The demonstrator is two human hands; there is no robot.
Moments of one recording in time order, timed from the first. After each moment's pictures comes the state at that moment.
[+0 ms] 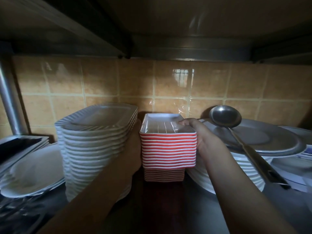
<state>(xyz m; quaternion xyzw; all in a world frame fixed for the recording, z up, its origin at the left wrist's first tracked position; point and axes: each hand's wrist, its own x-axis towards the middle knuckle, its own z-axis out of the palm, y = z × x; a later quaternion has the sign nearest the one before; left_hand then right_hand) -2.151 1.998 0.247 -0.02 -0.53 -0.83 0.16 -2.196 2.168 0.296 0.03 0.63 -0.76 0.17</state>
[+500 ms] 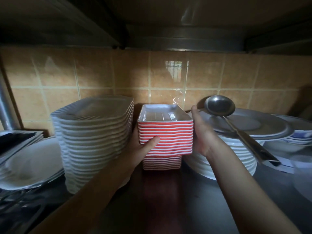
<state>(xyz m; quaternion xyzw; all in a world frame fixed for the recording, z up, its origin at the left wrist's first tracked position) -2.129 1.991 0.202 -0.16 -0.70 -0.66 0.23 -2.175 2.177 0.269 -0.06 0.60 -0.79 0.11</state>
